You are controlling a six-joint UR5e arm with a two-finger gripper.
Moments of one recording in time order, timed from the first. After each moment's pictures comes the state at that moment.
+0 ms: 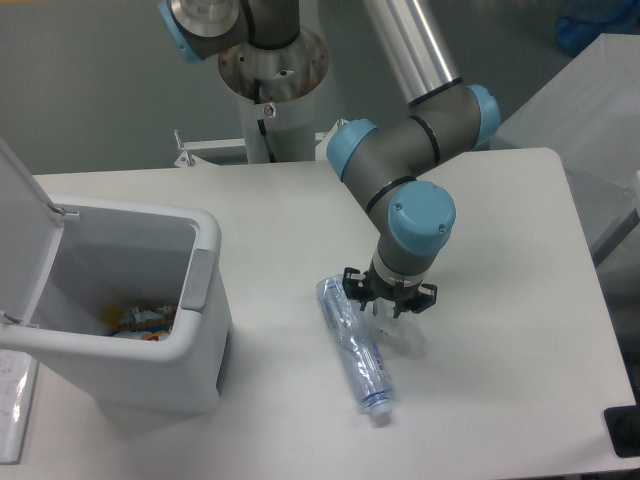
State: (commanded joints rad) arm 2.55 -2.03 -1.65 -1.07 1.52 0.75
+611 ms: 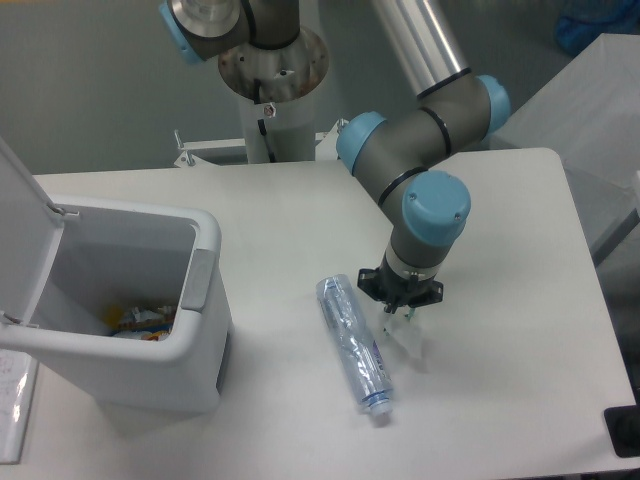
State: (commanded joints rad) arm 2.61 -1.97 -1.64 -1.08 1.51 0.75
